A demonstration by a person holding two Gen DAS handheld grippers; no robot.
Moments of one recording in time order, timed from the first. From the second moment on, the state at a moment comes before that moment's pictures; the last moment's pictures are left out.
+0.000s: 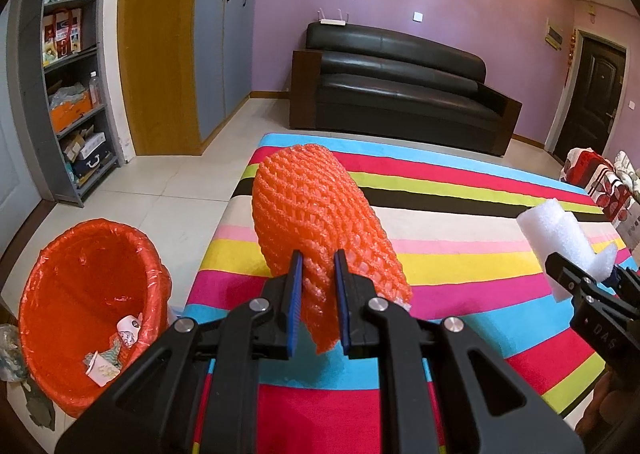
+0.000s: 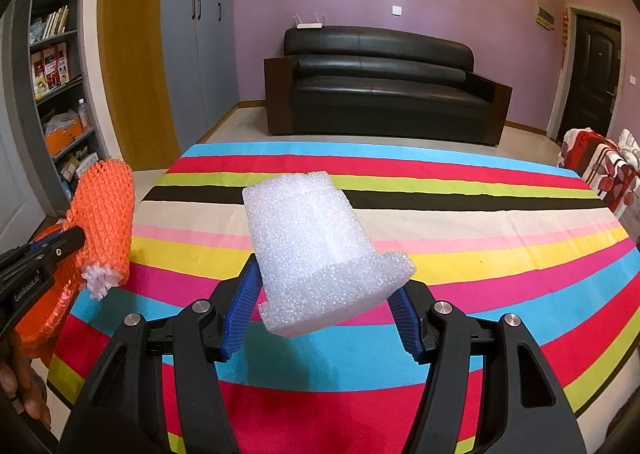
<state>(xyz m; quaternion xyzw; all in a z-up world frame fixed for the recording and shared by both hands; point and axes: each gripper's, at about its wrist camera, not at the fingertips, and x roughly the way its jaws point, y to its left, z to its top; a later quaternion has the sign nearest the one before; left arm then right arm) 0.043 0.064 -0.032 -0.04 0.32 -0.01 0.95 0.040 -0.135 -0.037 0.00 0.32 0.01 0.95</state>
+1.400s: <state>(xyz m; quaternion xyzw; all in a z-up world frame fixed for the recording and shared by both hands) -0.014 0.257 0.030 -0.01 0.31 0.13 0.94 0.033 0.101 0.005 -0.03 0.30 0.18 0.93</state>
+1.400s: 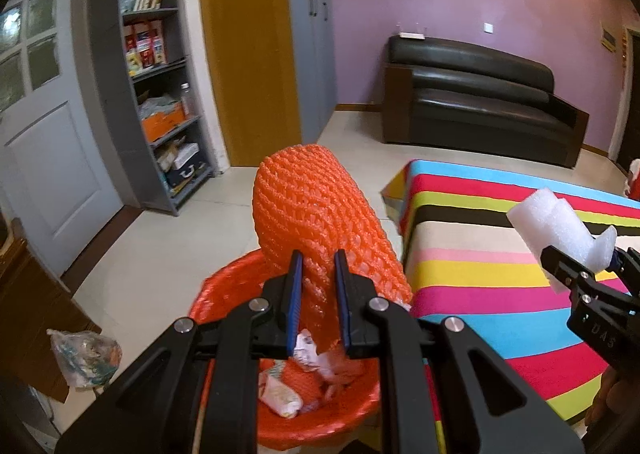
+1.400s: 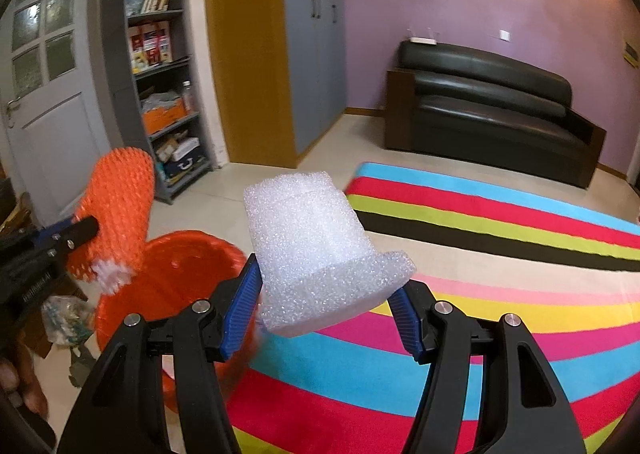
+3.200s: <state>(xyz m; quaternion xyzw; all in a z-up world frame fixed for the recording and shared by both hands) -0.031 0.355 0.008 -0.10 0.34 0.22 0.91 0.041 0.207 -0.009 -0.07 0.33 0.25 0.91</state>
